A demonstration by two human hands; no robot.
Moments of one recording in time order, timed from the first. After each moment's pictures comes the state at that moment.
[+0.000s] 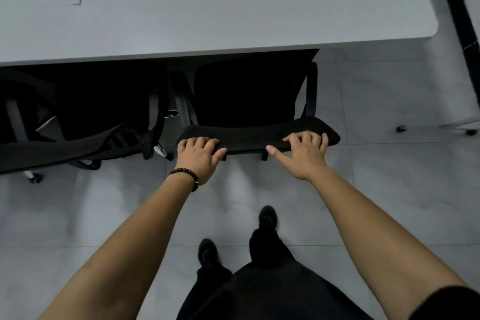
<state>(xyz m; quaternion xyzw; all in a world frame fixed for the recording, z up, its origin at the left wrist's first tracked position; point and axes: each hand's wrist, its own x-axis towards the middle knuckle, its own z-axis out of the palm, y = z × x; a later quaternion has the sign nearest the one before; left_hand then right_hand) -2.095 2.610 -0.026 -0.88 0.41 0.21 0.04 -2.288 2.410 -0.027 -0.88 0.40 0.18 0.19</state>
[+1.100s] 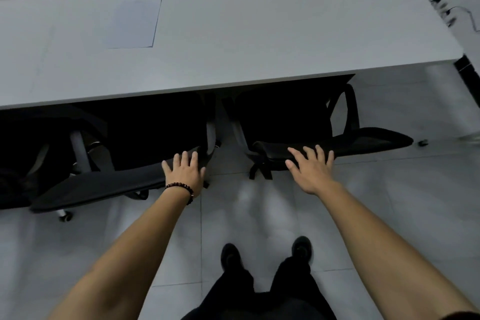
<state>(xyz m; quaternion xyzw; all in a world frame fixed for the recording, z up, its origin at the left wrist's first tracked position) -1.902 2.794 -0.016 -0.91 0.34 0.21 0.11 -2.141 2.577 -0.007 -0.87 0.42 0.19 0.18</state>
